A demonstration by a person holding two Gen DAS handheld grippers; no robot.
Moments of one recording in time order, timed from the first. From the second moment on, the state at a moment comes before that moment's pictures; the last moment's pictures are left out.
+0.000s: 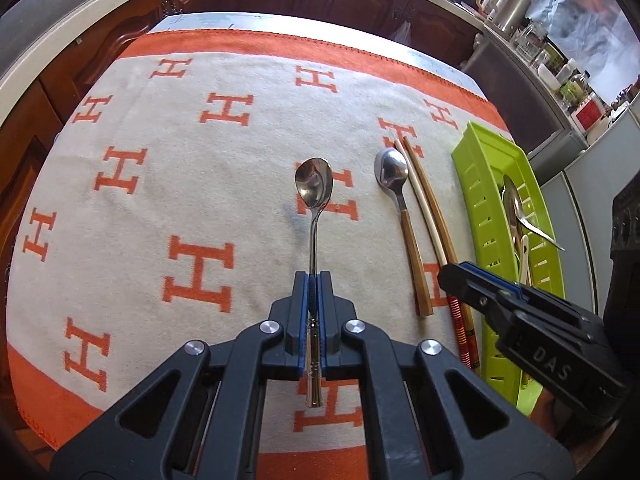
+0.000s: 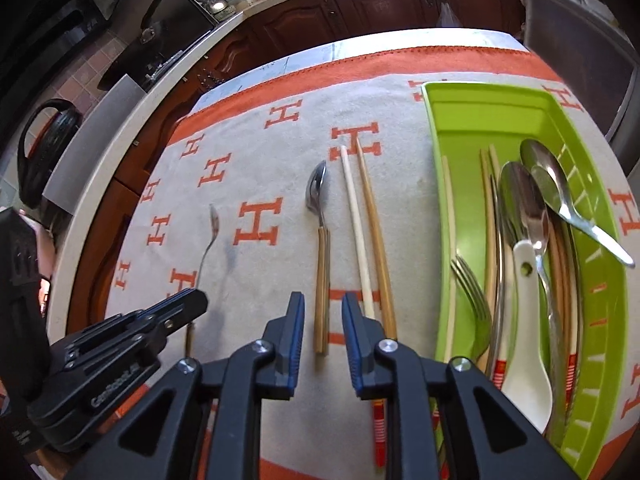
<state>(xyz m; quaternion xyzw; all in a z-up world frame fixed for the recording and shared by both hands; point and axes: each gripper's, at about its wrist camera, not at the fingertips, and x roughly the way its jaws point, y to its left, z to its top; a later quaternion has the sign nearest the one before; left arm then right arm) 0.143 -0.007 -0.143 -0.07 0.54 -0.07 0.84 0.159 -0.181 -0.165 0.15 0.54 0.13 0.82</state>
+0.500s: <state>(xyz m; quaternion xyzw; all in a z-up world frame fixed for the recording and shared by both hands) 0.149 0.018 -0.147 -0.10 0.54 -0.07 0.83 0.181 -0.151 -0.177 0.10 0.58 0.10 0.80</state>
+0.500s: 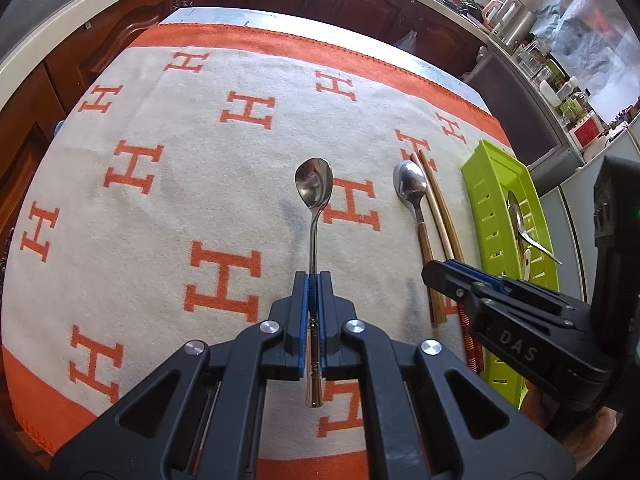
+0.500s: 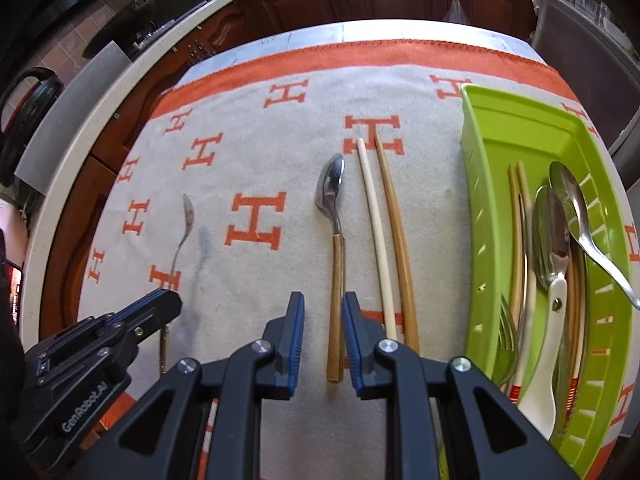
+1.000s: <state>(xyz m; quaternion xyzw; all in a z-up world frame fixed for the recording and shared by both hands) 0.153 0.019 -0.151 -0.11 0.54 -0.08 0.83 0.179 -0.142 -0.180 0.03 0.56 0.08 0.82</state>
